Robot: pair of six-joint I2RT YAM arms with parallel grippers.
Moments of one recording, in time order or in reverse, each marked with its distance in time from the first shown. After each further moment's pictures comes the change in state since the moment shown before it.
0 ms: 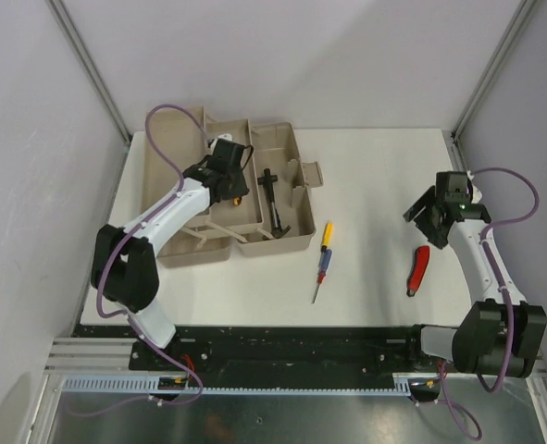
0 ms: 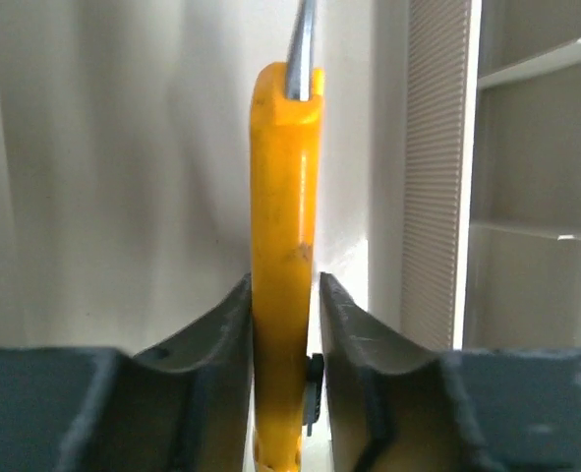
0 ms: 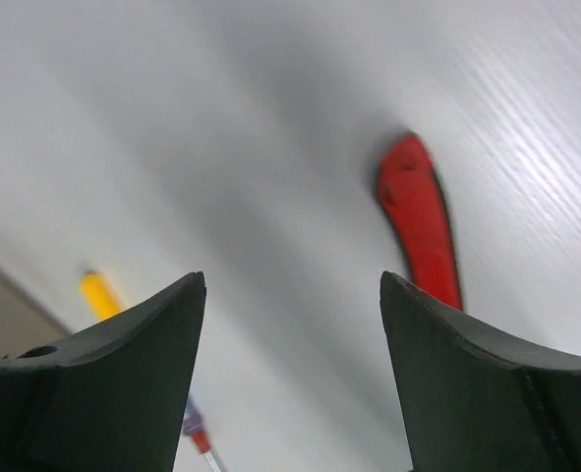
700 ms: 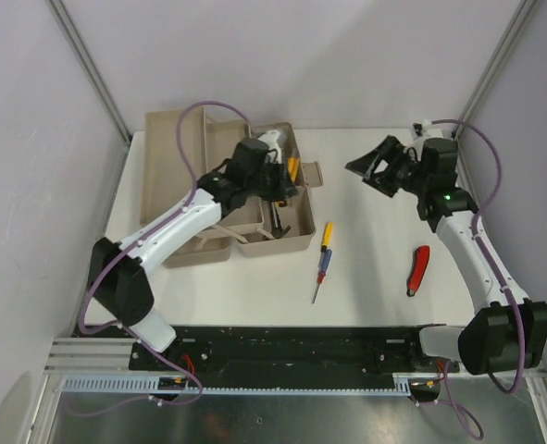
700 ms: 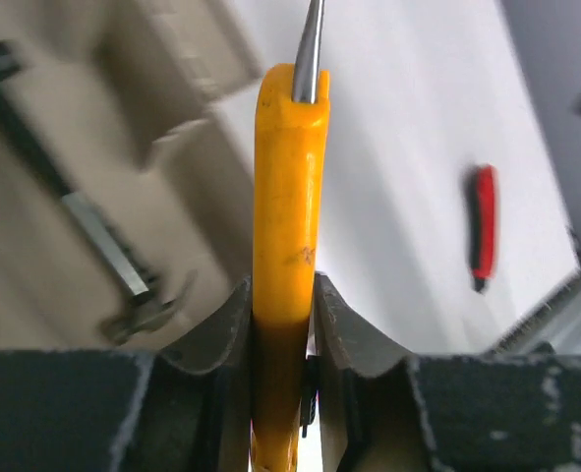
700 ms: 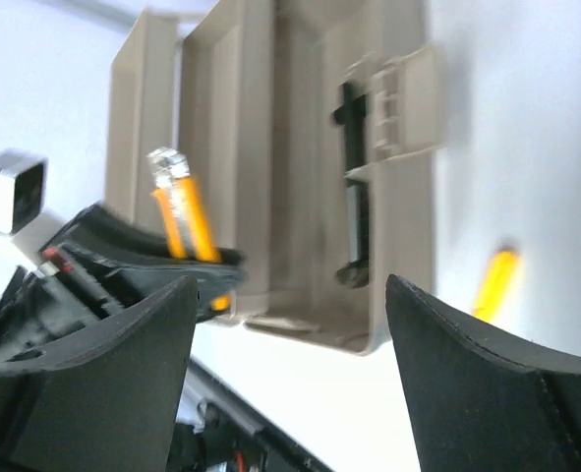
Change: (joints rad) left arm -0.222 -0.054 0.061 0.164 0.426 0.090; right arm 0.224 0.033 0.103 0.502 -0.639 0.101
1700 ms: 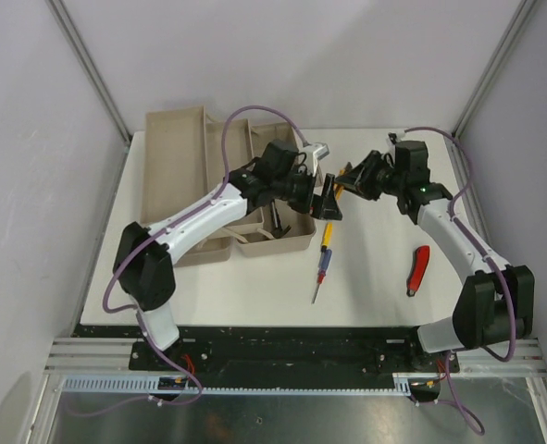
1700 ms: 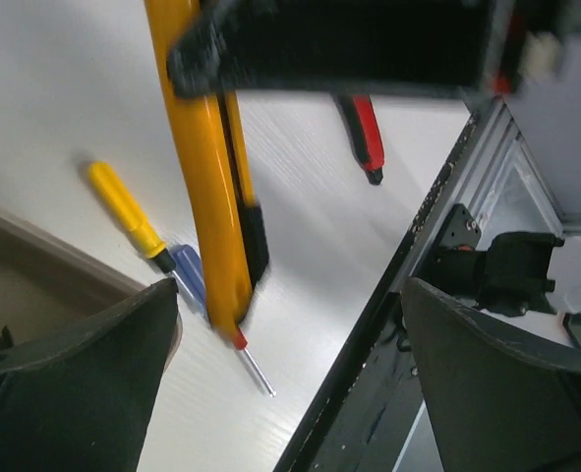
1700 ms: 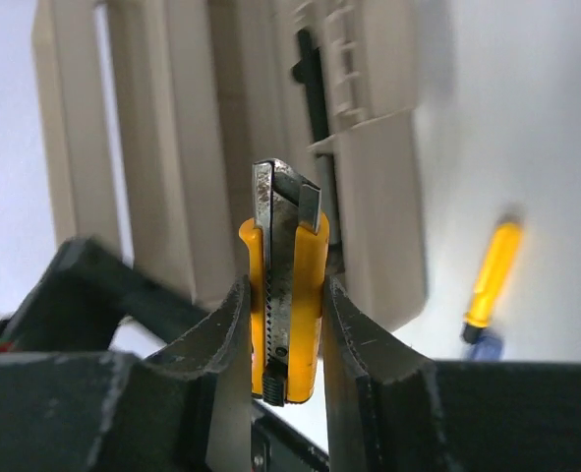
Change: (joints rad) left arm -0.062 0.119 0.108 -0.040 0.332 0.101; right arm 0.032 0.153 0.000 -0.033 0.097 0.035
